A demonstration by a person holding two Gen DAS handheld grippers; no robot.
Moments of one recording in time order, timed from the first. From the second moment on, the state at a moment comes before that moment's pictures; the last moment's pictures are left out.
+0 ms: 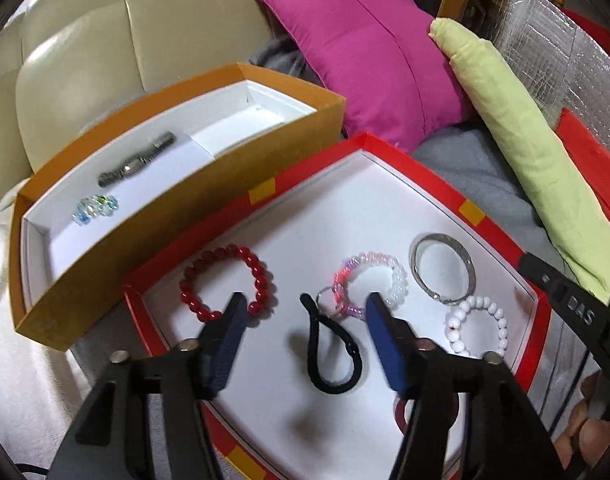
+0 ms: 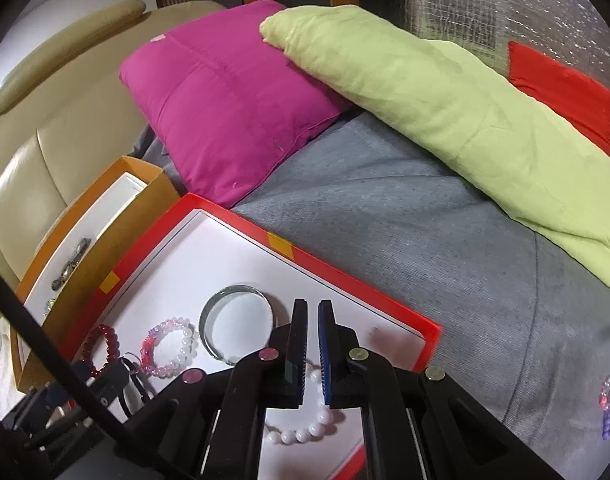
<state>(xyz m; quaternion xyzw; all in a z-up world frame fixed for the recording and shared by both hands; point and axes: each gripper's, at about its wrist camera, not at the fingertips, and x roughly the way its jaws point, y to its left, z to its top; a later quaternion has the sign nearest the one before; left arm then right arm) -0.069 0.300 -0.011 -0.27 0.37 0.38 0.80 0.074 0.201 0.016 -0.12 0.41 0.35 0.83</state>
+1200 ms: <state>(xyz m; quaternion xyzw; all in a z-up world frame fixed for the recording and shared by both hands) 0.015 0.107 0.030 -0.11 0.29 0.25 0.92 0.174 -0.164 -0.014 0.04 0.48 0.14 0.87</state>
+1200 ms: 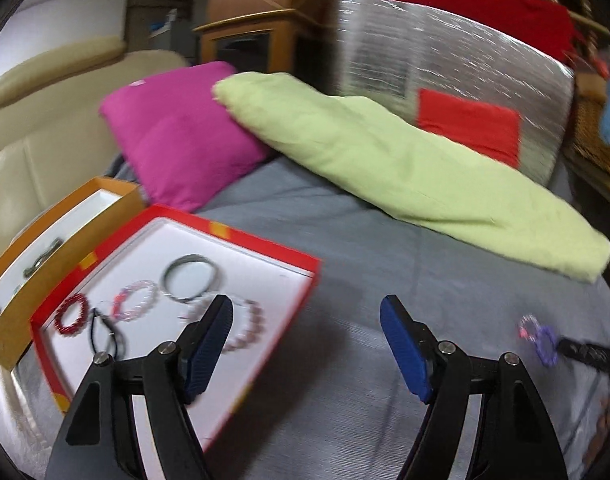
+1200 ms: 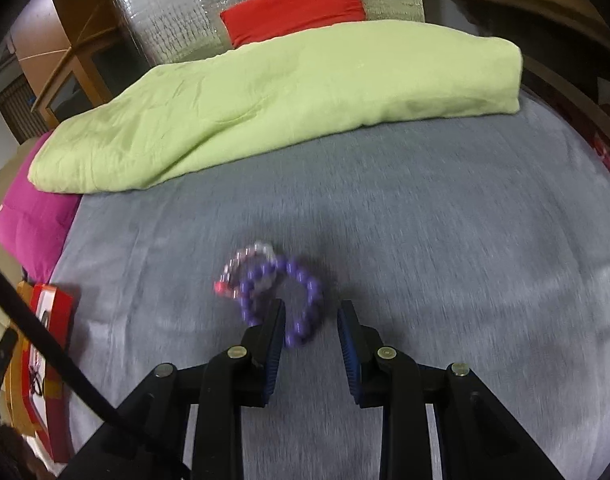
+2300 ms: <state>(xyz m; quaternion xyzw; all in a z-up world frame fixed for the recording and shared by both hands) 0.152 -0.057 -0.022 0.00 0.46 0.04 0.89 0.136 -0.242 -0.018 0.14 0.46 0.19 0.86</state>
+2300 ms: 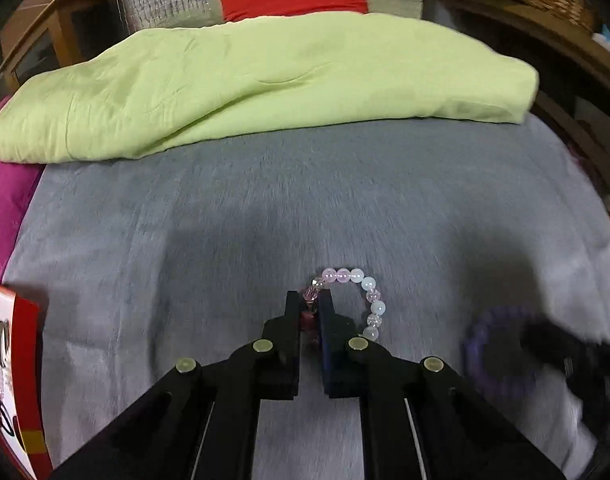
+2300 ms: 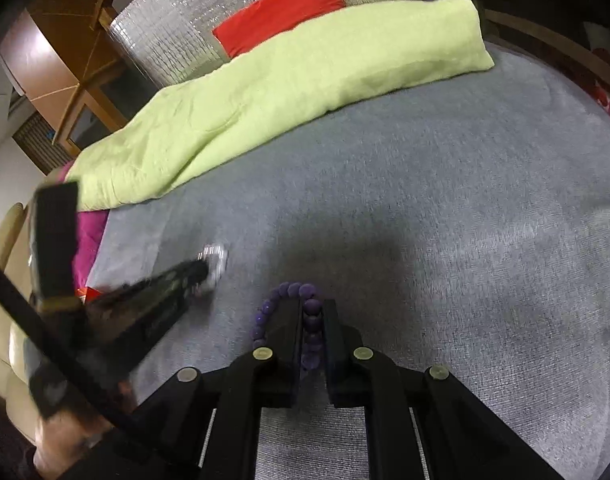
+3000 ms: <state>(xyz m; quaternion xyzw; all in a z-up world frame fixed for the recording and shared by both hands) 0.062 -0.008 -0.001 -0.05 0.43 0.05 0.90 0.117 -0.229 0.010 0.13 0.40 0.19 0.89</state>
